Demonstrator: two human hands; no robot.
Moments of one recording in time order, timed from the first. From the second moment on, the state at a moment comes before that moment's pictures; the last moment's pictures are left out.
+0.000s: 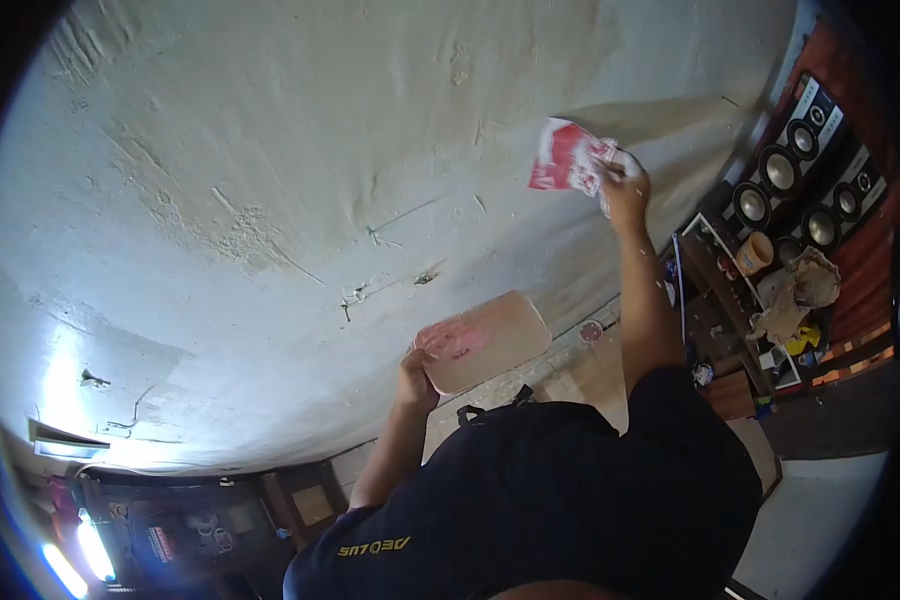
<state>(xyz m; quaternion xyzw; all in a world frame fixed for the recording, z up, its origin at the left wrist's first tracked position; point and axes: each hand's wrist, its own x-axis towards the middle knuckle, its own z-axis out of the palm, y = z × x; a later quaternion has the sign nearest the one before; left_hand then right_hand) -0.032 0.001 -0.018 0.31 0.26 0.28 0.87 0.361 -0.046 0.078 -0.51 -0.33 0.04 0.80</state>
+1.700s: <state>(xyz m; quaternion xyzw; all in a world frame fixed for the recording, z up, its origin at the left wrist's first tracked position) -0.006 0.004 -0.007 0.32 0.21 0.36 0.85 0.195 -0.119 0.017 -0.64 -0.41 0.29 0.59</state>
